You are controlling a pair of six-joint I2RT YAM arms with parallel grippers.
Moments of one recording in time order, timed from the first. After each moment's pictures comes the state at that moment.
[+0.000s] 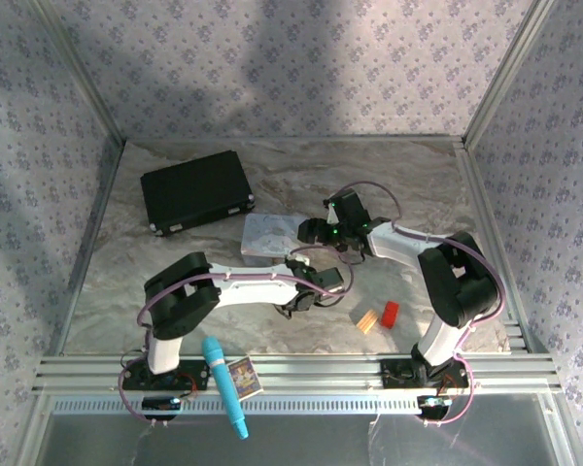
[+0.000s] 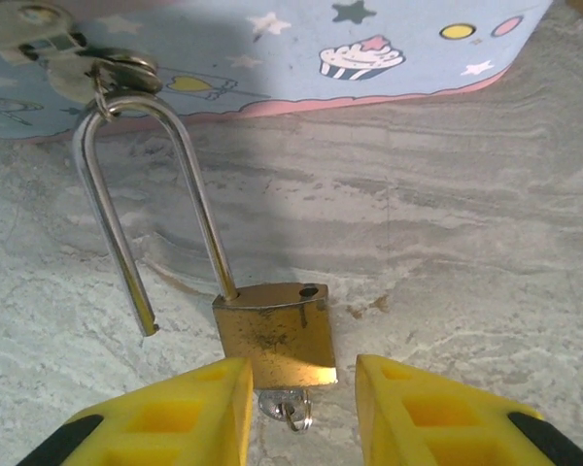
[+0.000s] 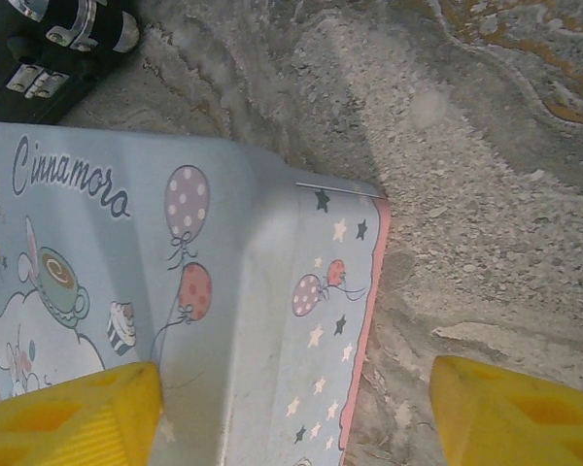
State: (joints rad) left arm -1.21 1.89 1.23 -0.87 -0.51 -1.02; right arm 0.51 1.70 0.95 -0.11 -0.32 0.65
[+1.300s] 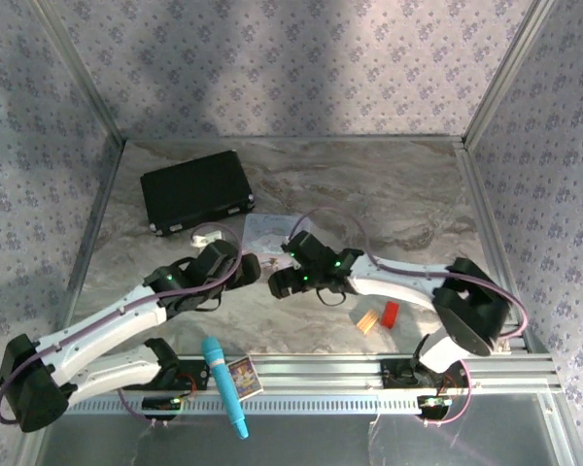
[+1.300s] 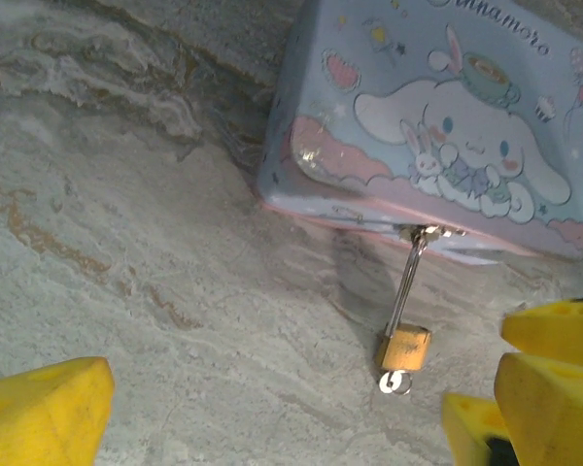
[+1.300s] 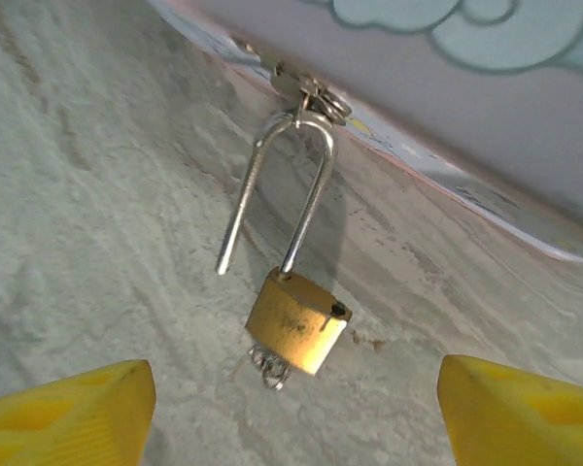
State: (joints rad) left arm -0.85 0.95 0.67 -0.64 -0.27 -0.99; right arm 0.96 1.63 0.93 -0.29 -0.05 0.53
